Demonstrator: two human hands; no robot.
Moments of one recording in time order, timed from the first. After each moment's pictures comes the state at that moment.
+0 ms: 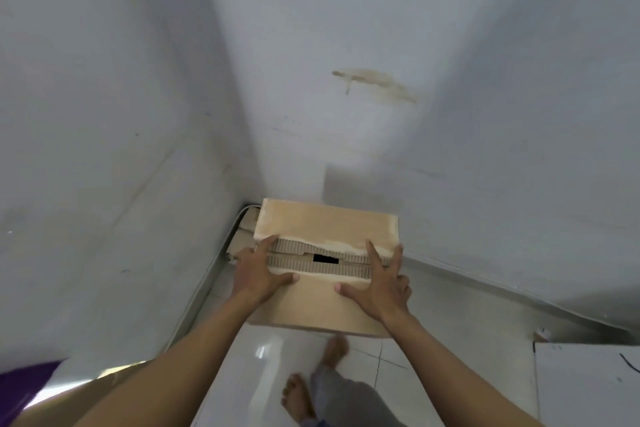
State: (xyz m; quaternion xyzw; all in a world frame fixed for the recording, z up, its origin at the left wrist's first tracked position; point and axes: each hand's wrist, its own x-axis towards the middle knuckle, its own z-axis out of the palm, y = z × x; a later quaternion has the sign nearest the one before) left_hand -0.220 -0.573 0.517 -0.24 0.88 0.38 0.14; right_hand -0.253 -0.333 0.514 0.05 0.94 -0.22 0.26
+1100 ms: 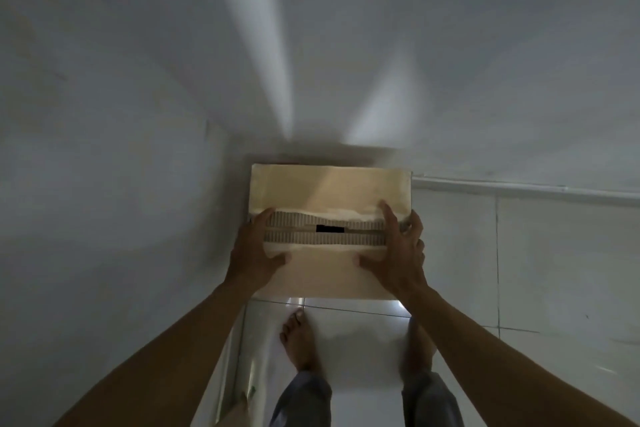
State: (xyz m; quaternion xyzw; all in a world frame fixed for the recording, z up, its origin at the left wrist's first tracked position) left_hand -0.385 -0.798 0.164 -0.18 0.88 0.37 0.24; right_hand -0.381 -0.545 0.165 0.15 0.92 -0.30 0.22
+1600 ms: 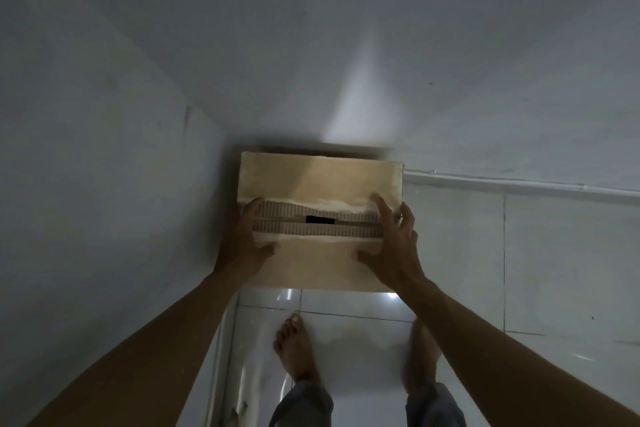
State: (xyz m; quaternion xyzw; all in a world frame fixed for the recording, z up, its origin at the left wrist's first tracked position) left_hand -0.418 -0.824 0.097 -0.18 0.86 0.41 0.23; right_hand -0.409 -0.562 0.112 0.11 0.92 -0.29 0.23
